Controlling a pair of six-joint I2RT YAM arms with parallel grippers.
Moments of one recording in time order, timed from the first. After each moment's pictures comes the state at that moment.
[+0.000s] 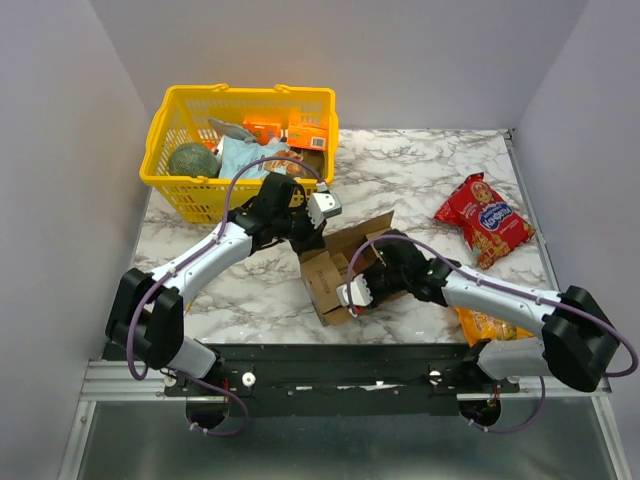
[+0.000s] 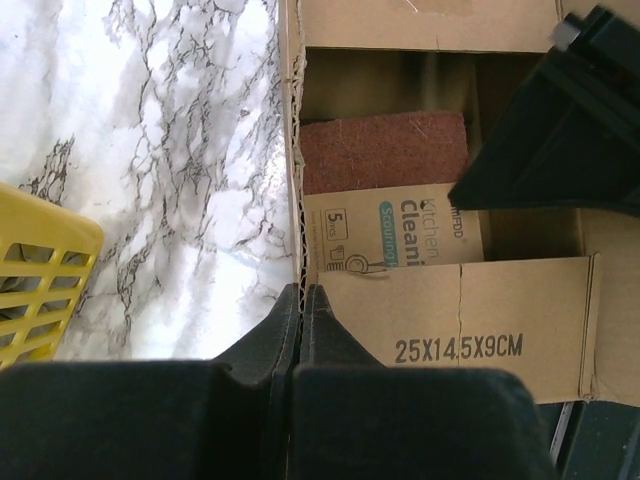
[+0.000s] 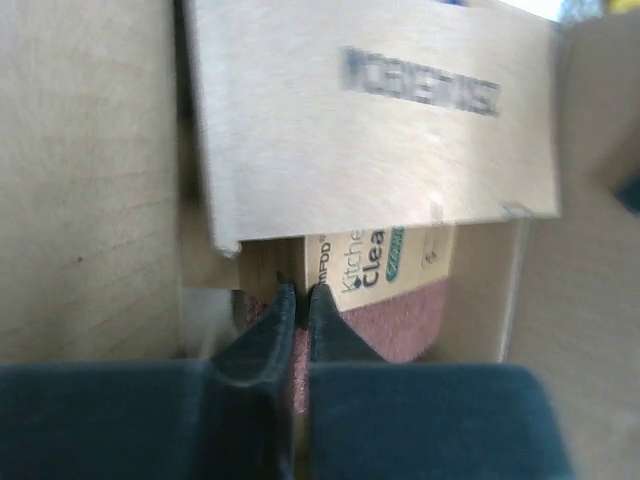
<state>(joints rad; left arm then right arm) -0.54 1.47 1.07 -0.37 0.60 0.37 0.81 1.31 0.70 -0.23 -0.38 -1.27</state>
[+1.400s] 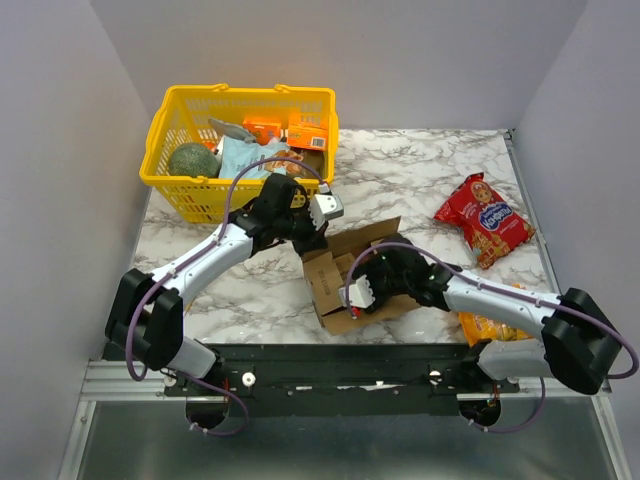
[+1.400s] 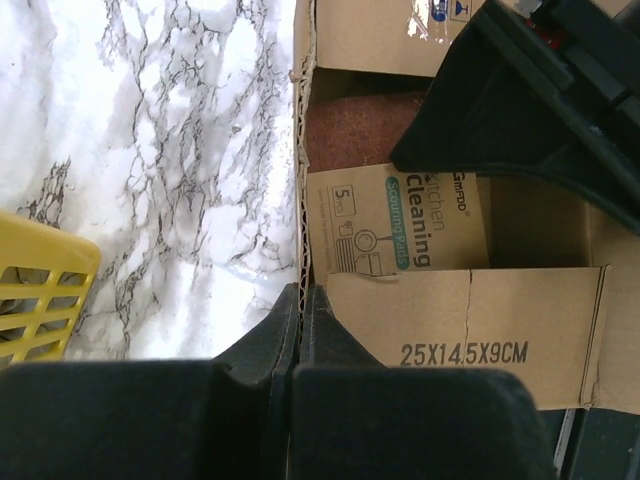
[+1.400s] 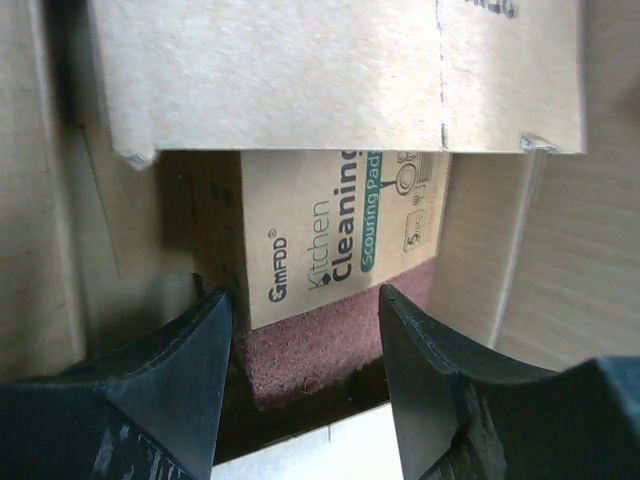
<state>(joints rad) -0.55 1.46 1.06 -0.35 0.62 0.39 0.81 1.30 0.66 -0.20 -0.22 -1.29</state>
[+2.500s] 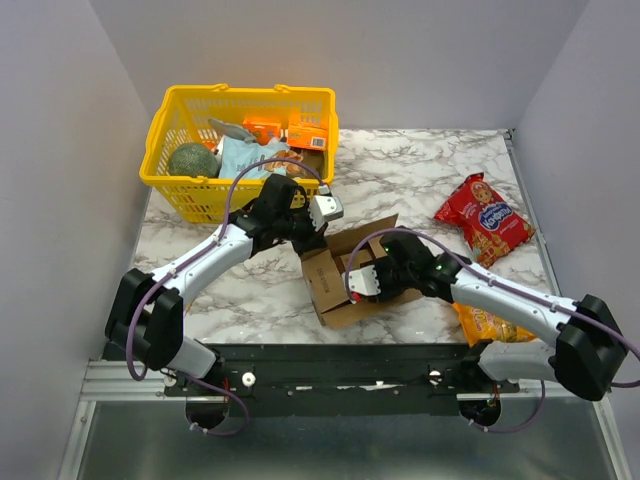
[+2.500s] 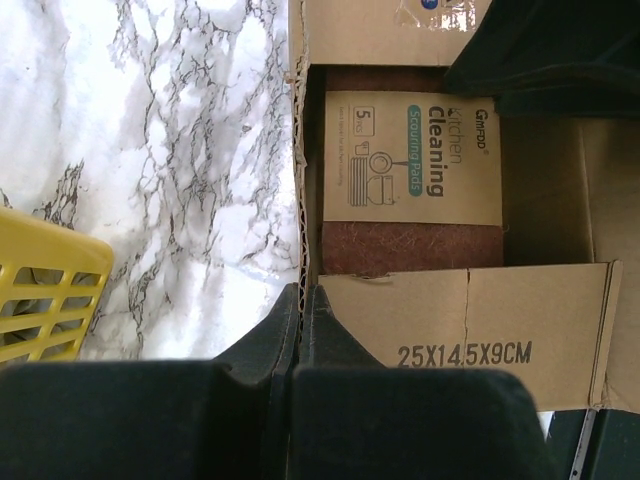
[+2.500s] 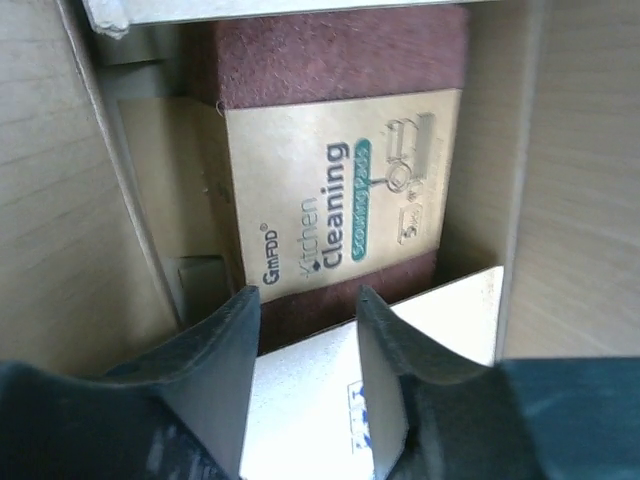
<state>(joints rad) -0.55 1.46 1.05 -0.33 0.60 0.41 0.79 1.23 0.77 -0.46 -0.15 -1.11</state>
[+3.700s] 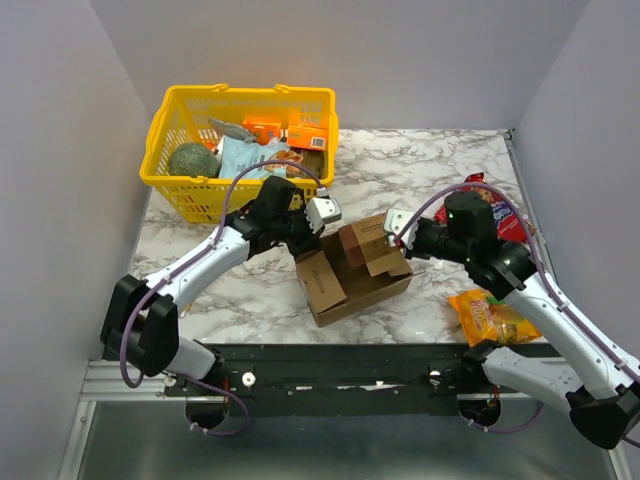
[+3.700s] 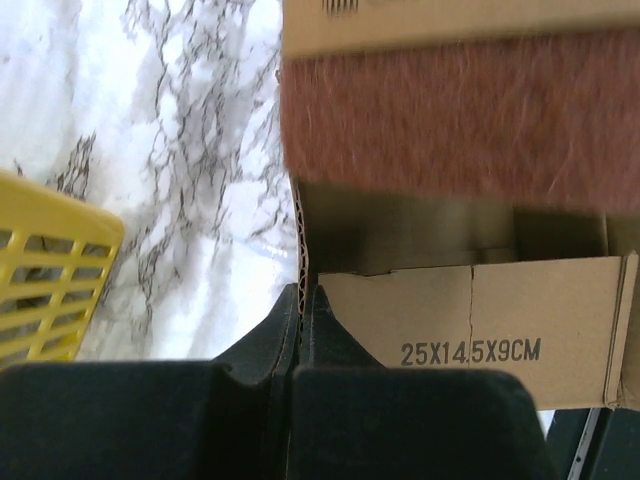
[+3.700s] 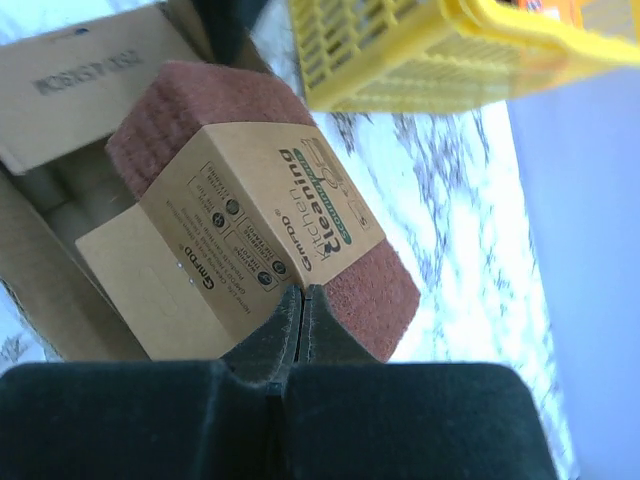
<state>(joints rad) -0.55 1.44 1.05 -0.38 0.54 0.43 0.59 0.98 1.01 -0.56 -0.32 -0.84</state>
